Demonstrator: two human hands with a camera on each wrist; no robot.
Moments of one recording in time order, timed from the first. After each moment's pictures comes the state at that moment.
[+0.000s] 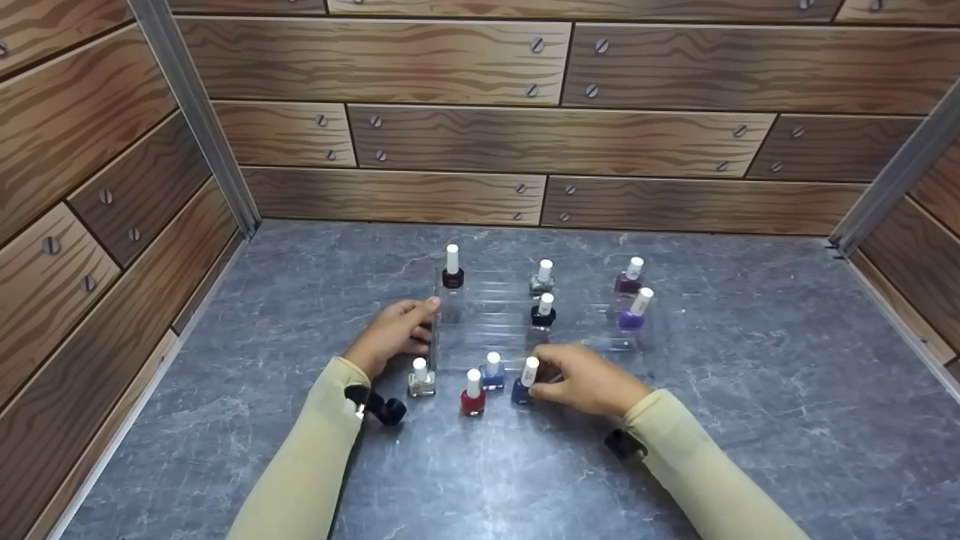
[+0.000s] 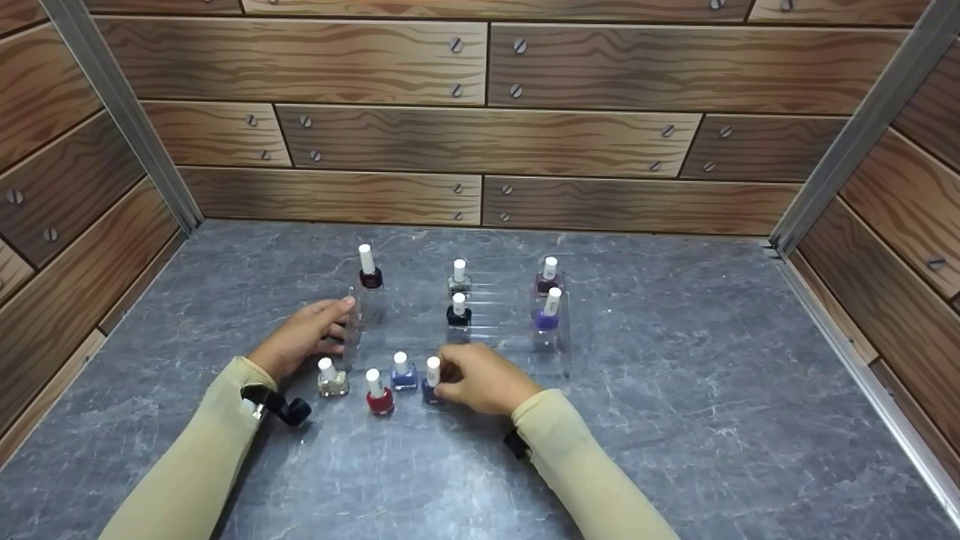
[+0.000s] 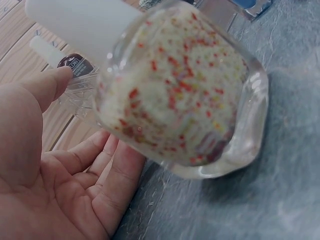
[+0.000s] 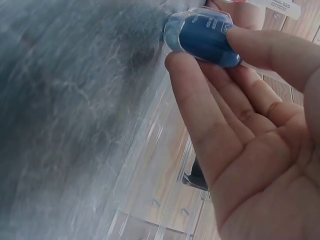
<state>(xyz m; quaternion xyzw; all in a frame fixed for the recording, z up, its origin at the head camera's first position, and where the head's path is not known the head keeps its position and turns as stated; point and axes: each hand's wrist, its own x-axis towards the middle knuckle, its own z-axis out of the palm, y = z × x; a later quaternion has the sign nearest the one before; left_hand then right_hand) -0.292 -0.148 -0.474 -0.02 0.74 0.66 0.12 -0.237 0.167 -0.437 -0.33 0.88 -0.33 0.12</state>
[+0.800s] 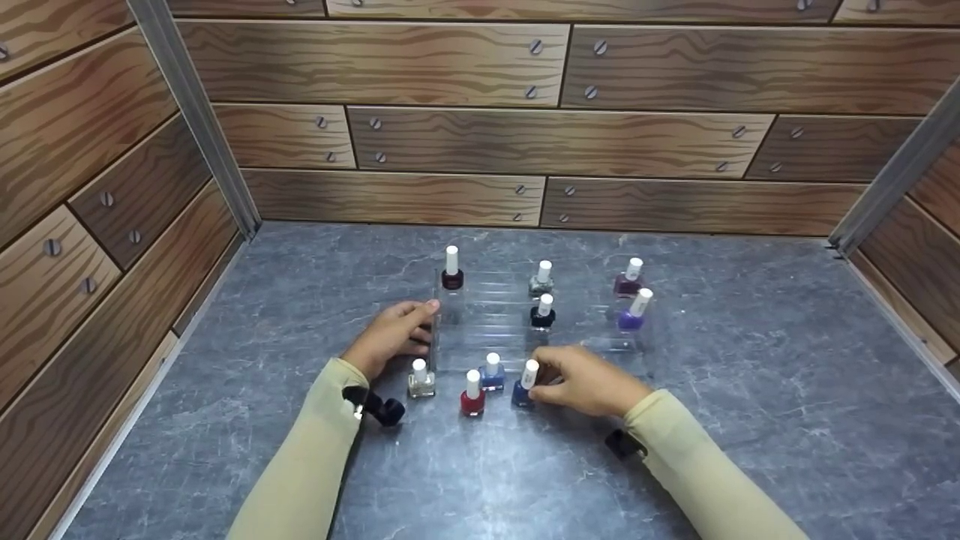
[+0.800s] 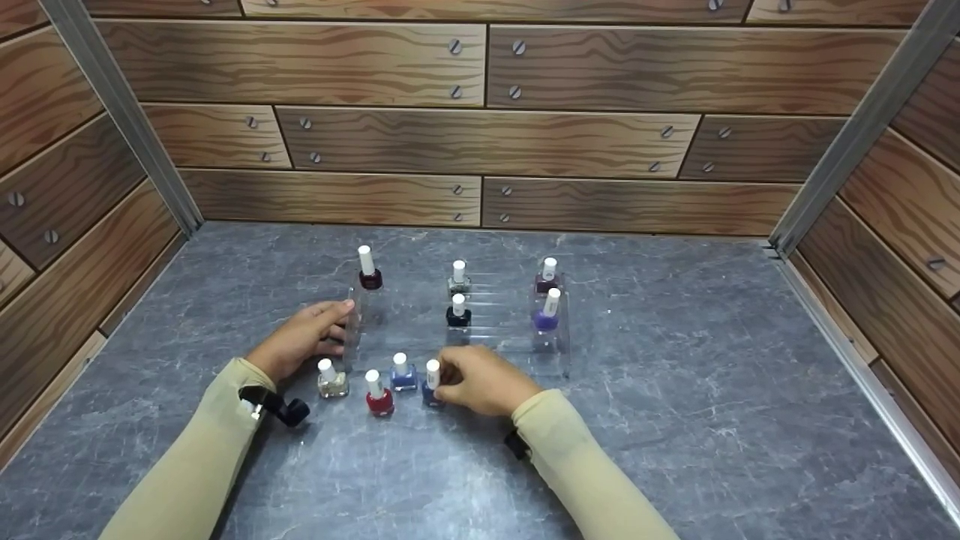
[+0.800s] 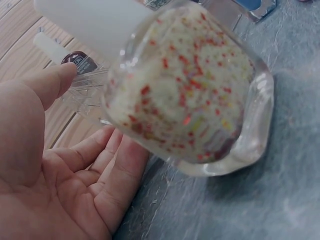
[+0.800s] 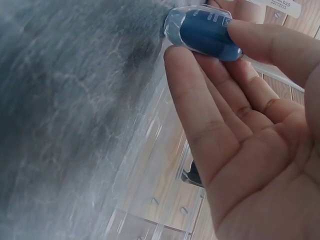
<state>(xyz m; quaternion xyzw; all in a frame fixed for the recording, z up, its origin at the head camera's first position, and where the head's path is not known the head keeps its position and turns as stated) -0.292 -0.148 -0.475 -0.02 0.74 0.67 0.12 -0.236 0.167 -0.437 -0.32 0.88 -0.34 0.14</state>
